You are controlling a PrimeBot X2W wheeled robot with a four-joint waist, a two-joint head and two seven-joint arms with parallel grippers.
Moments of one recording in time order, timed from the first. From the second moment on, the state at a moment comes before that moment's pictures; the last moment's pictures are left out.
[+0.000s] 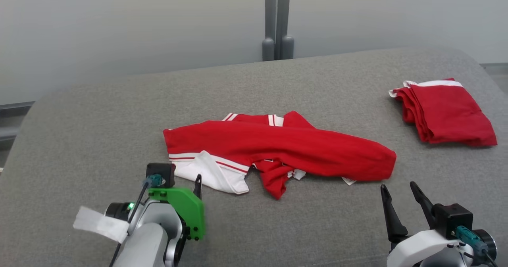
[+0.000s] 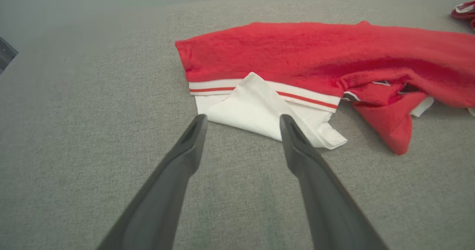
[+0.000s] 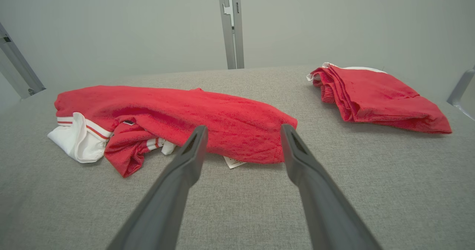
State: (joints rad) left arm -0.30 0.08 -0.37 0.57 -0.31 0.06 0.12; right arm 0.07 -0.05 -0.02 0.15 0.11 0.13 -0.15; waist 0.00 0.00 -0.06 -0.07
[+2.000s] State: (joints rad) left arm -0.39 0.13 -0.31 0.69 -0.43 0.17 0.11; right arm 0.04 -0.05 -0.01 0.16 0.11 0.13 -0.16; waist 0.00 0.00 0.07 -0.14
